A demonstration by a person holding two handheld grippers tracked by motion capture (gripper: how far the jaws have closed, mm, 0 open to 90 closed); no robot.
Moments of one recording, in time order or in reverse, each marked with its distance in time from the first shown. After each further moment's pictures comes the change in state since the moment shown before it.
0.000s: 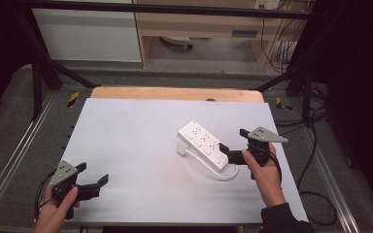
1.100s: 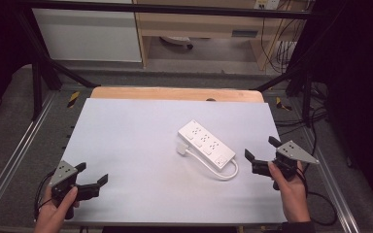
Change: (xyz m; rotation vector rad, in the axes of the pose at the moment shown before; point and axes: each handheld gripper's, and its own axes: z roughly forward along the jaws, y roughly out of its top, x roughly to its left) left arm 0.000 0.000 0.000 -0.005 0.001 -0.006; right arm -0.025 -0.029 -0.061 -0.097 -0.176 -0.042
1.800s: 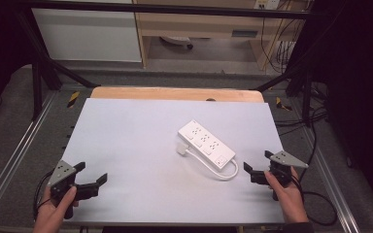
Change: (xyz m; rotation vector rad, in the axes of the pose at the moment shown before) left arm 0.002 0.001 -0.002 -0.011 0.002 -0.003; right arm -0.013 -0.056 0.014 0.191 0.022 0.063
